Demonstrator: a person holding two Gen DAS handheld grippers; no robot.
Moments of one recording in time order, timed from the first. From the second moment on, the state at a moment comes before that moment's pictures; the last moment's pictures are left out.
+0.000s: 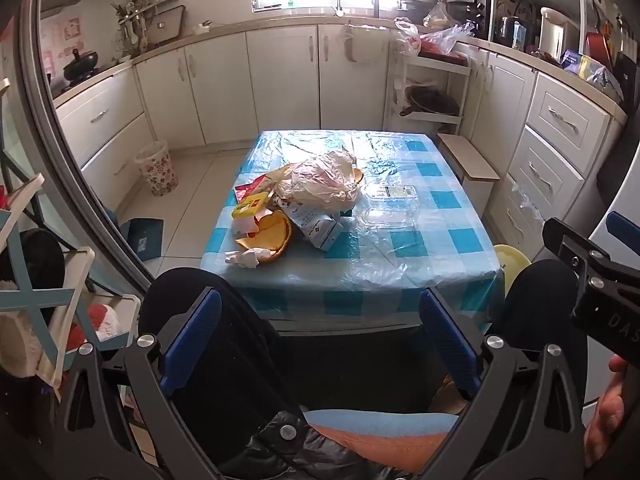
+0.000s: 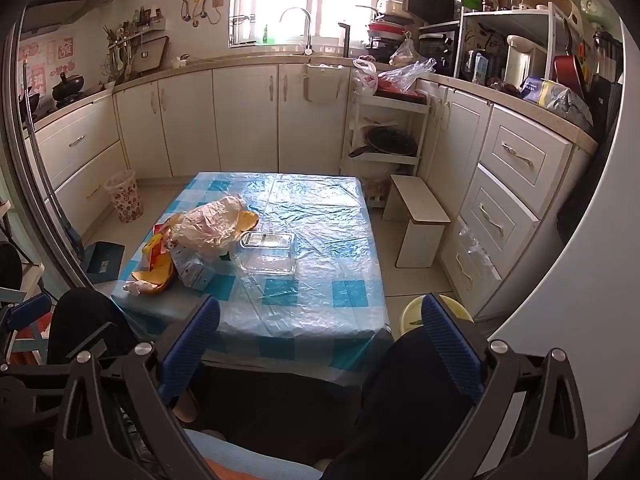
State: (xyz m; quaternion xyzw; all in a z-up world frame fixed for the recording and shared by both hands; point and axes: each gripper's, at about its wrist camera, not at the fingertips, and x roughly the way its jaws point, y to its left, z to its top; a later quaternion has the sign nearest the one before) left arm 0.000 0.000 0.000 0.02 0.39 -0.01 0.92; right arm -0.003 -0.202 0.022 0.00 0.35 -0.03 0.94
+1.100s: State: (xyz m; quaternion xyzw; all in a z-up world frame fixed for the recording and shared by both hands) left arm 0.005 0.000 -0.012 0.01 0.39 0.00 0.92; right arm -0.003 -0.205 0.018 0.03 0.33 0.00 0.94
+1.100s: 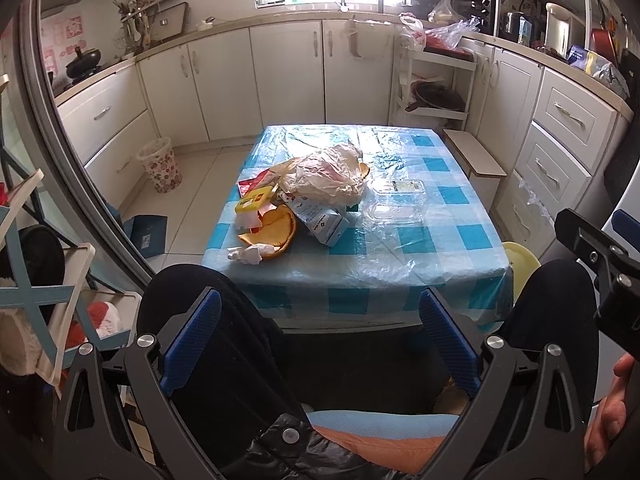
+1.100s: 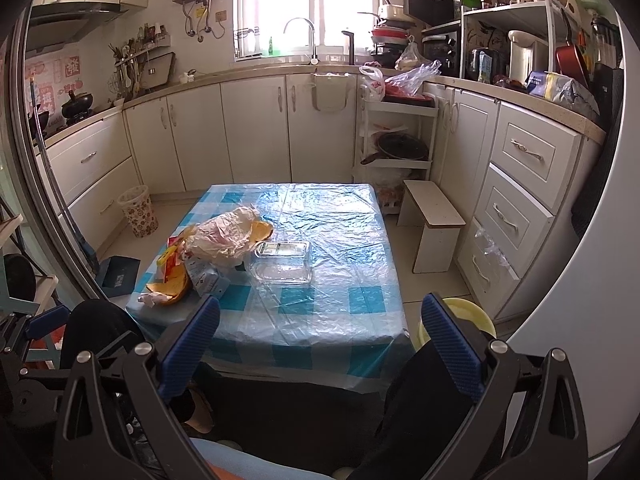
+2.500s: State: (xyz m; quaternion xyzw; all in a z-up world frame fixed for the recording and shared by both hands) left arm 0.003 0.007 -0.013 0.02 0.35 0.01 0.93; right arm -0.003 -0.192 0.017 0.01 0.32 0.02 0.95
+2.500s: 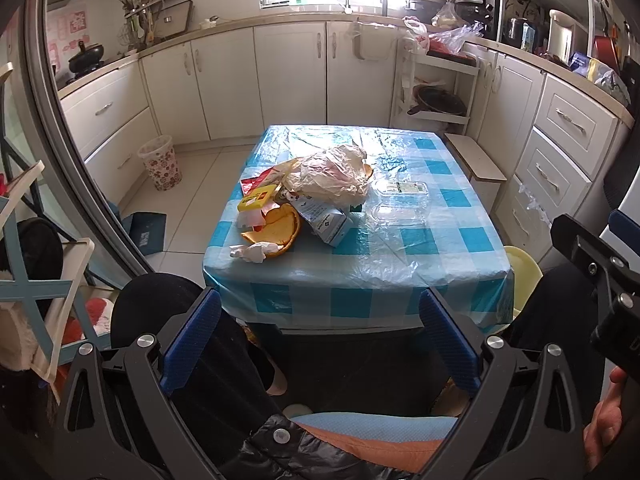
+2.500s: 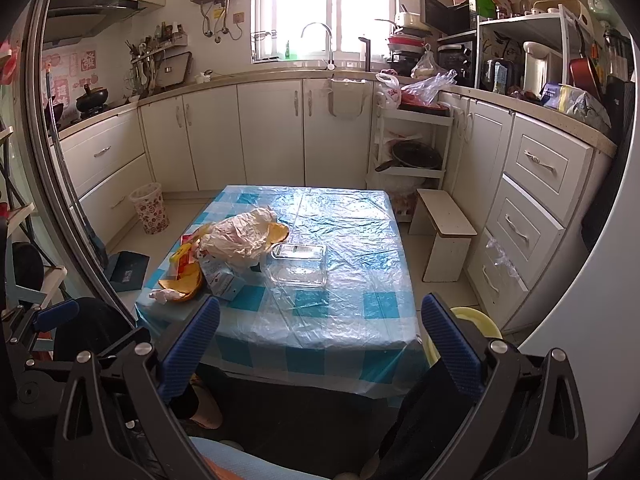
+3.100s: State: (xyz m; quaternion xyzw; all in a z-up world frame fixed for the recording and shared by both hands) left arm 0.145 0.040 -0.060 -0.01 0.41 0.00 0.91; right arm 0.130 -0.193 -0.074 -0.13 0.35 0.13 0.92
